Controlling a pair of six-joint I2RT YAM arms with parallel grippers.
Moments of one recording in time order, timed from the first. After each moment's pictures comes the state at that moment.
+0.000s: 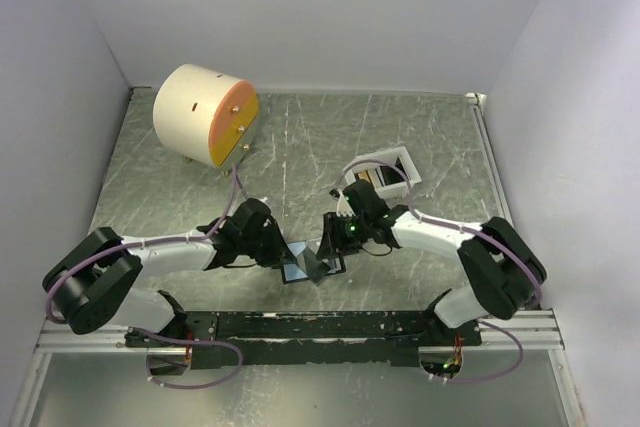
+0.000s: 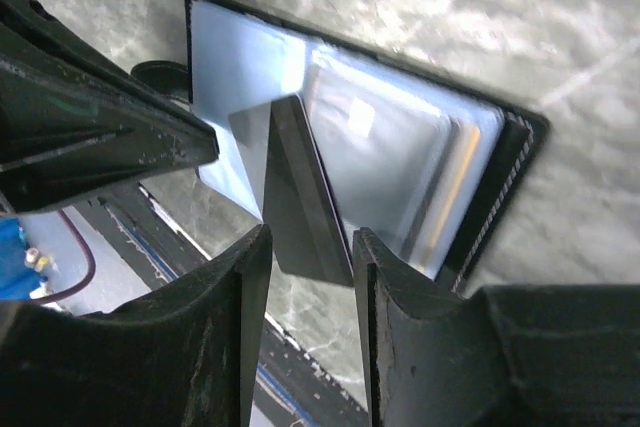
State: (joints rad) left arm -0.79 1.38 0.49 0.06 0.23 -1.04; right arm 0.69 1.50 0.69 -0.15 -0.47 0.52
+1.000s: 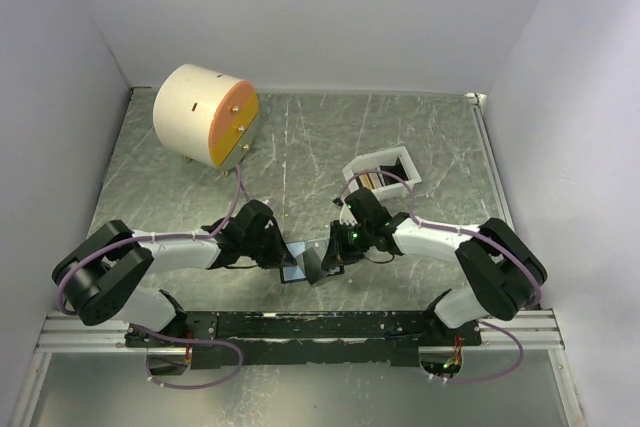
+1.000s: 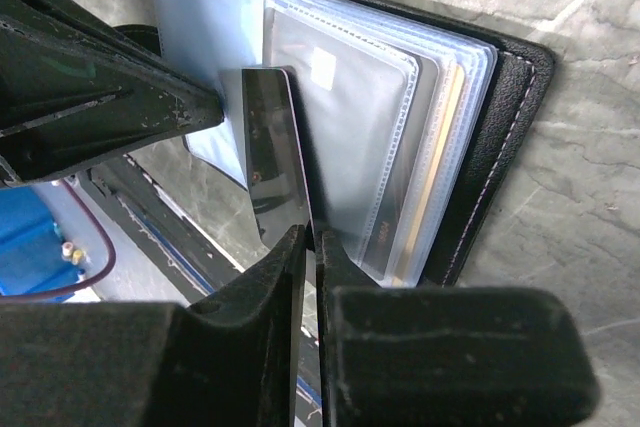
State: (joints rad) left arm -0.79 1.44 0.48 0.09 0.22 -1.03; right arm 0.70 1.46 0.59 -0.12 -0.48 0.64
